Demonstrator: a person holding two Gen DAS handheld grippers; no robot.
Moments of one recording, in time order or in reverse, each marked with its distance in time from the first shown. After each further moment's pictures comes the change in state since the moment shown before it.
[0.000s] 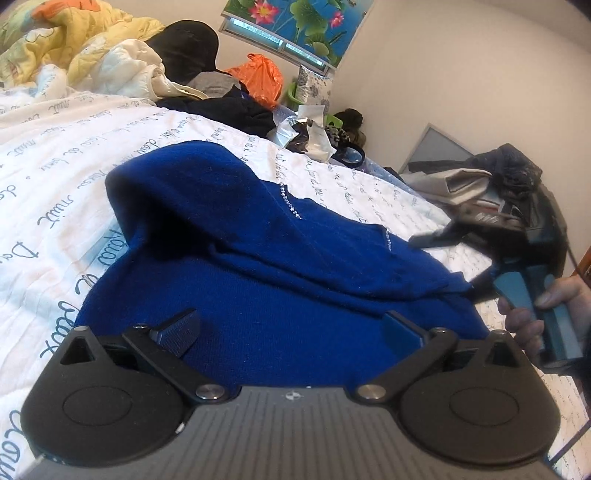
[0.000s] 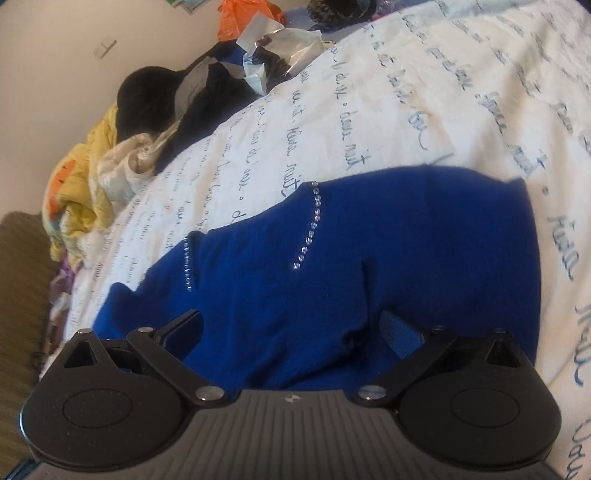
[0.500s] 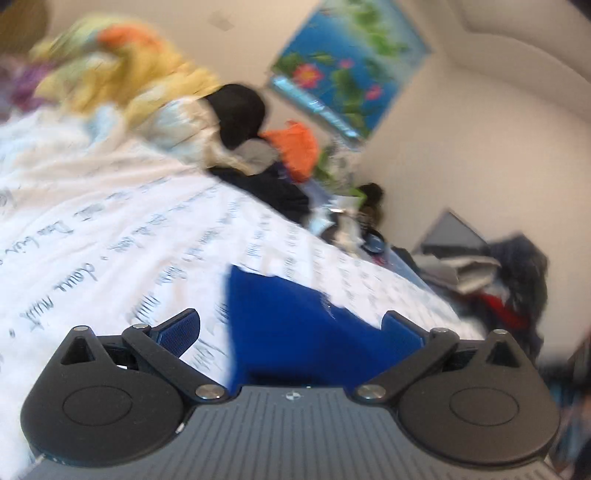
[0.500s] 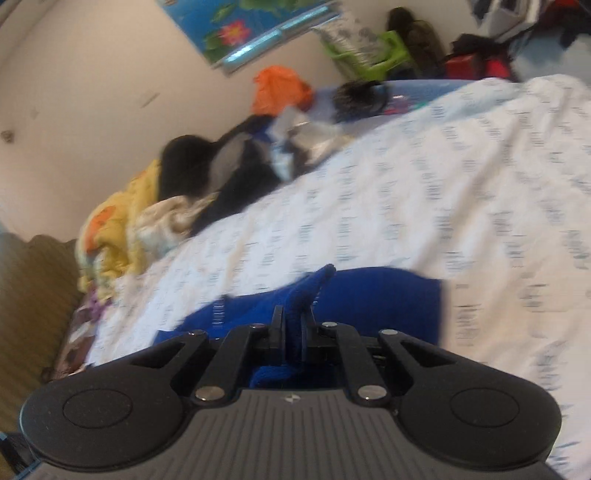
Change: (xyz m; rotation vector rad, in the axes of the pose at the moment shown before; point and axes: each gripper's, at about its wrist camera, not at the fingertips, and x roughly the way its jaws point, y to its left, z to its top) left arm -0.044 0.066 0.071 -0.211 -0.168 0.022; right arm -0.116 -0.068 -0.004 -0.004 -0.202 0.066
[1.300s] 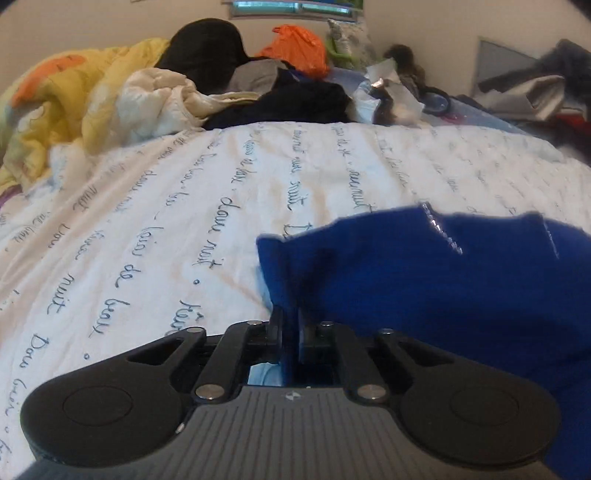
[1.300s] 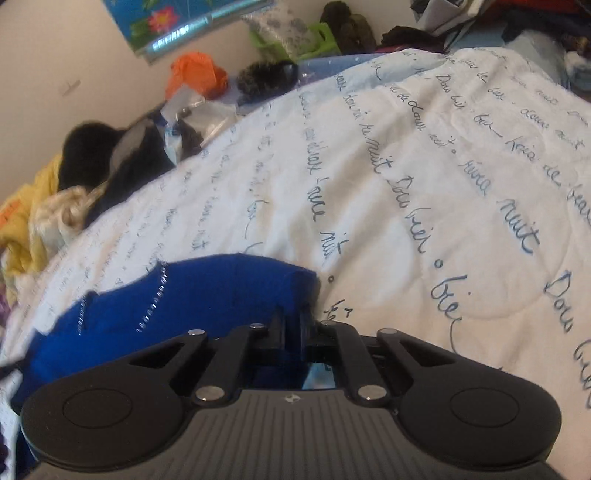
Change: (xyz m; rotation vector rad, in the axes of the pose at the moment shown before) left arm 0.135 -0.037 -0.001 0.552 0.238 0.329; right arm 0.060 -0.053 -0.005 0.038 -0.031 -0.199
